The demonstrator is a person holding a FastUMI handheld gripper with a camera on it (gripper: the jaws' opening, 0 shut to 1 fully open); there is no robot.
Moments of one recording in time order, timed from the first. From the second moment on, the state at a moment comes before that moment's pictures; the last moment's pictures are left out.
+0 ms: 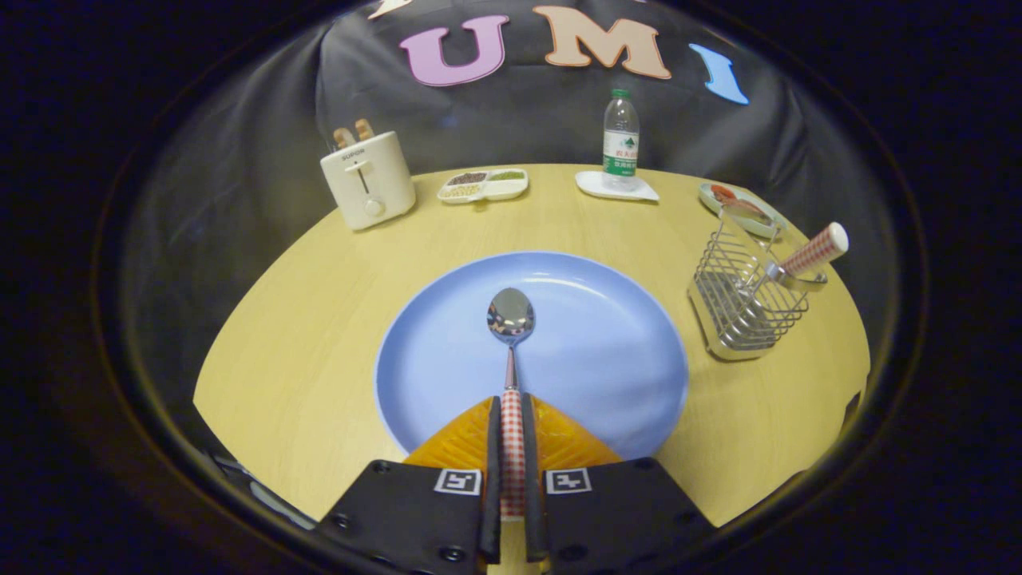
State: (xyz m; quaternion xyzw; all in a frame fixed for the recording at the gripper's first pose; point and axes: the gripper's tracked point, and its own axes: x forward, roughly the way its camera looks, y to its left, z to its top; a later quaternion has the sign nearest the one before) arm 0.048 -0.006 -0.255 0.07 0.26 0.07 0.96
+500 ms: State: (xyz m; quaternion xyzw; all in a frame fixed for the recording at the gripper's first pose) arm 0.037 -0.006 -0.221 0.04 0.28 0.03 0.96
